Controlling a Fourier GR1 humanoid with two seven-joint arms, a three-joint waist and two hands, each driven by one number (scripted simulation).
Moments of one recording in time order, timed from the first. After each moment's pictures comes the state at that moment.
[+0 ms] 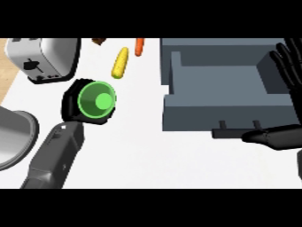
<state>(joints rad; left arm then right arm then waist) -0.66 0.10 0.33 -0.44 0.03 -0.12 -1.03 -0.27 -0.22 -0.15 -1.84 -0.13 0.20 0.11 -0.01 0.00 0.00</state>
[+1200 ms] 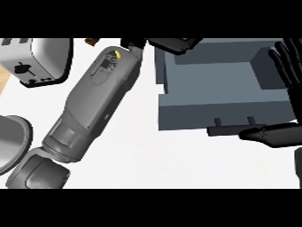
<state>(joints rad) -1.24 0.00 -0.03 -0.60 0.18 0.27 -0.33 -0.28 -0.21 -0.15 -1.83 -0.11 0.19 0.09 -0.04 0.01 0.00</state>
